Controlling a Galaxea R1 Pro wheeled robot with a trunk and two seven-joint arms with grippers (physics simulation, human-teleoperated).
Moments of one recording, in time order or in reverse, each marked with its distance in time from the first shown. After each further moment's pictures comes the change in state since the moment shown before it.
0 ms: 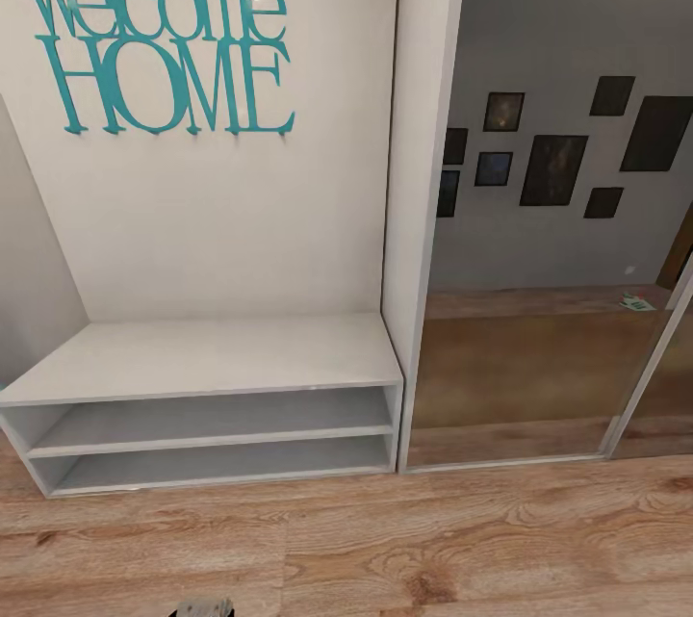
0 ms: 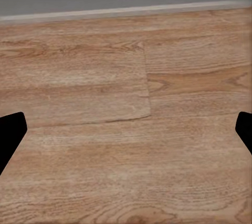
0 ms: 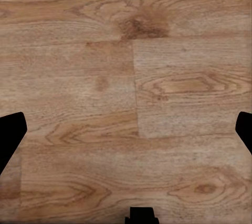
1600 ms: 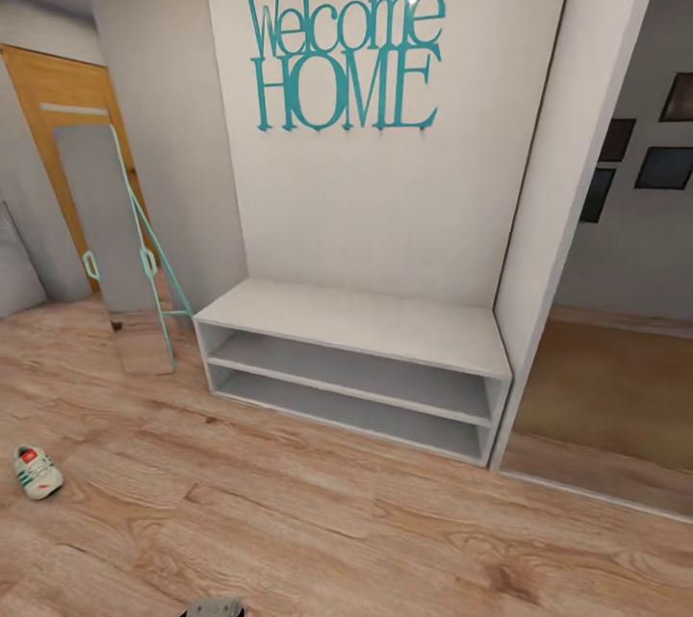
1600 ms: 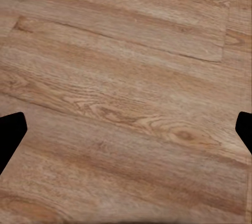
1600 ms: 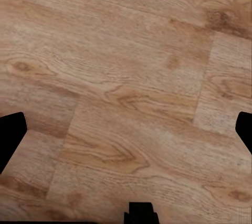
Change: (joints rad) left arm 0.000 -0.027 -0.002 0.001 0.003 0.001 -0.001; right arm 0.000 0.001 -0.002 -0.001 -0.002 0.000 -0.008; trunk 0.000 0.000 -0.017
